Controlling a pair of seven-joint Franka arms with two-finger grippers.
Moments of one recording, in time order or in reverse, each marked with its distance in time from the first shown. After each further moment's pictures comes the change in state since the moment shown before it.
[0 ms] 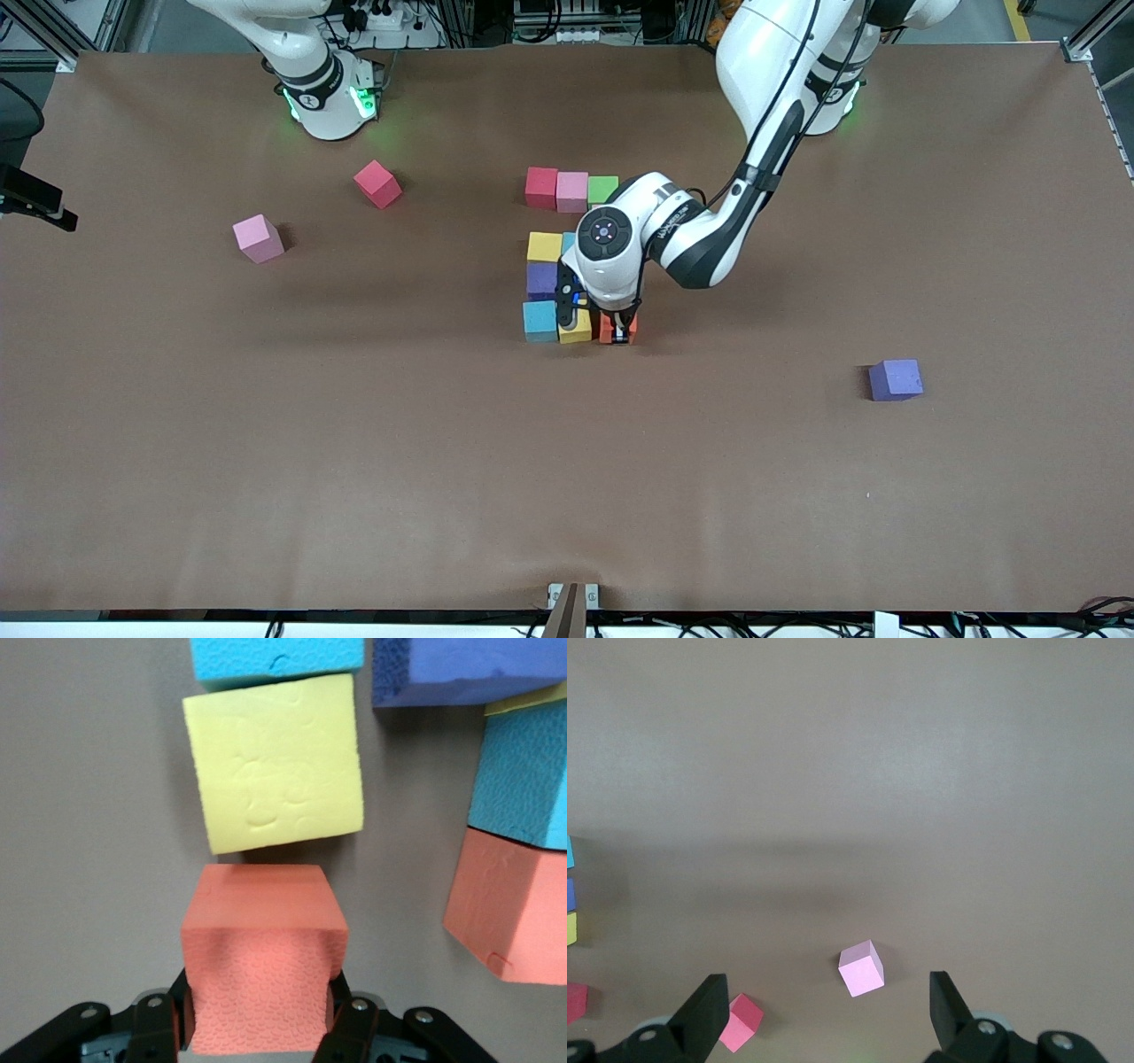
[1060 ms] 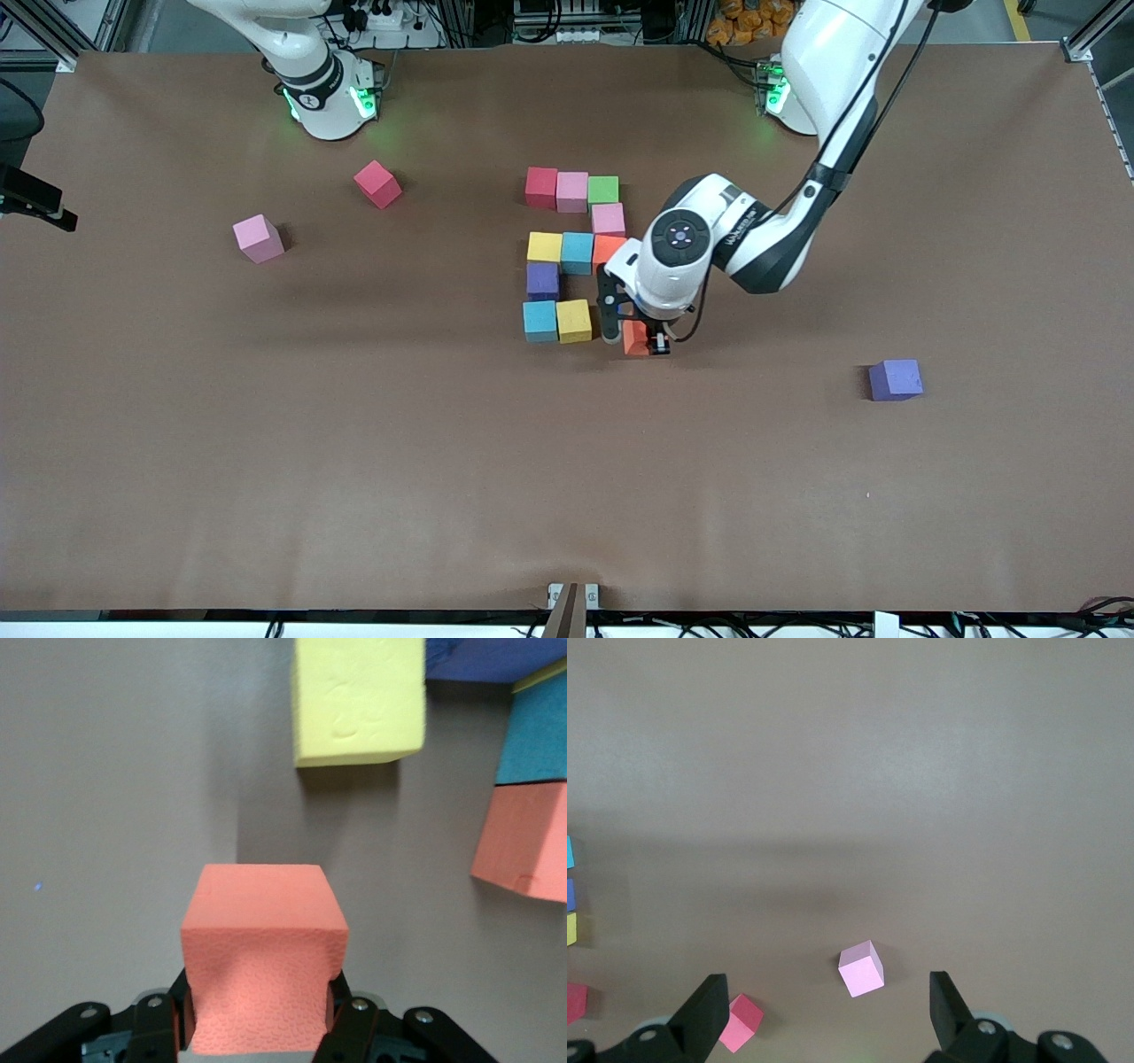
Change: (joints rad) left arm 0.249 -0.105 -0.174 -0.110 0.034 0.068 0.000; right arm 0.000 0.000 0.000 0.000 0.000 0.001 0.000
